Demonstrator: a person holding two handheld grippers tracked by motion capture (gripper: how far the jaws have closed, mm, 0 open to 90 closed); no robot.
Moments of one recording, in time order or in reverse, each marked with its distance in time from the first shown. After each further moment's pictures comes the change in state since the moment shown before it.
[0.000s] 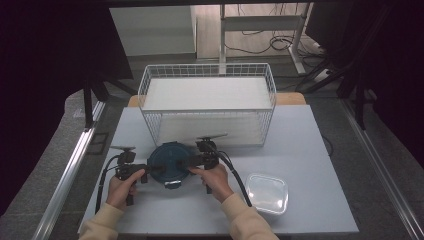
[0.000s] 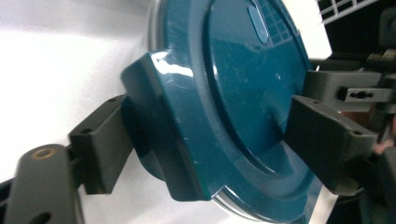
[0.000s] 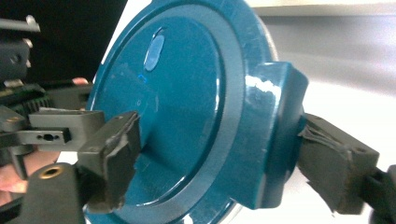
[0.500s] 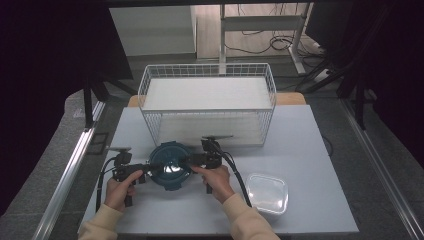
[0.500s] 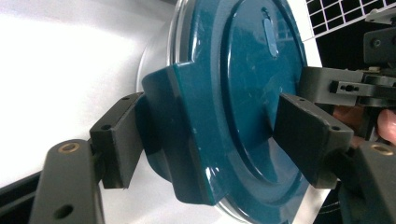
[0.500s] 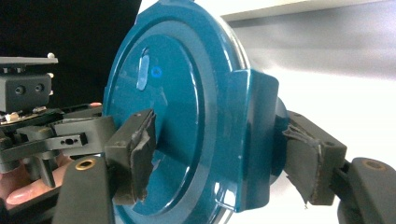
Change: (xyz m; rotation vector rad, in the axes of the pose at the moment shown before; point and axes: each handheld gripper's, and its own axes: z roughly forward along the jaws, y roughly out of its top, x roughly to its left) left arm -0.003 -0.004 -0.008 -0.018 0.002 -0.030; right arm -0.005 -0.001 -0.007 -0.029 0.055 0.117
